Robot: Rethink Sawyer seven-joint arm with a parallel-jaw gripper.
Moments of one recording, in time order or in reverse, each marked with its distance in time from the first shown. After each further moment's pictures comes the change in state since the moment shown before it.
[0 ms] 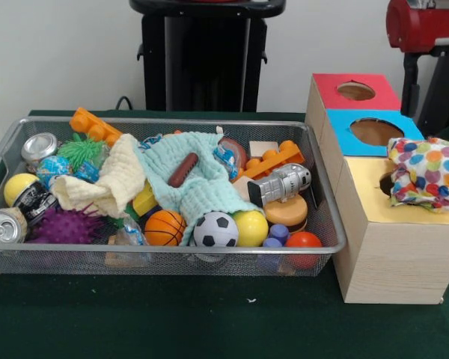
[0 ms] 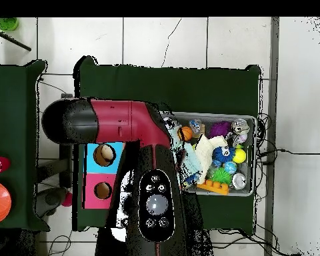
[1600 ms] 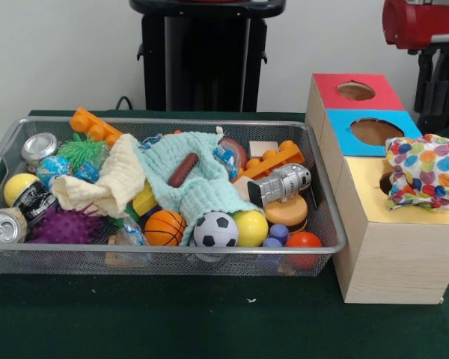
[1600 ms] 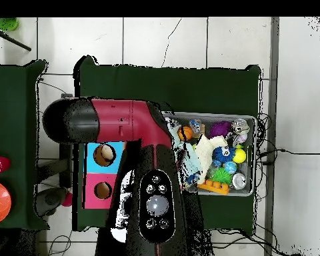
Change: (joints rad) arm 0.003 0.009 -0.012 -0.007 -0.008 -0.007 0.000
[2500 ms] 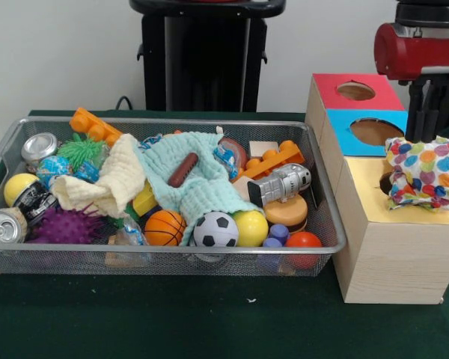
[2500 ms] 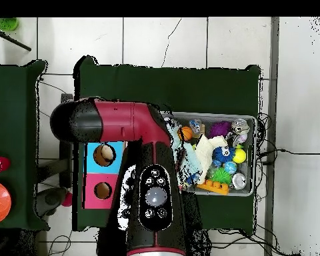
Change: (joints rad) arm 0.006 0.044 -0.012 0.000 -0.006 -0.079 0.000
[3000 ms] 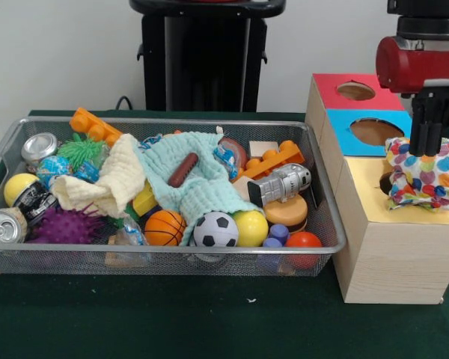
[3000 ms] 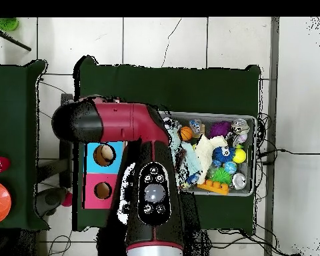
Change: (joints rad) arm 0.005 0.022 -0.001 0.000 0.000 -0.072 0.000
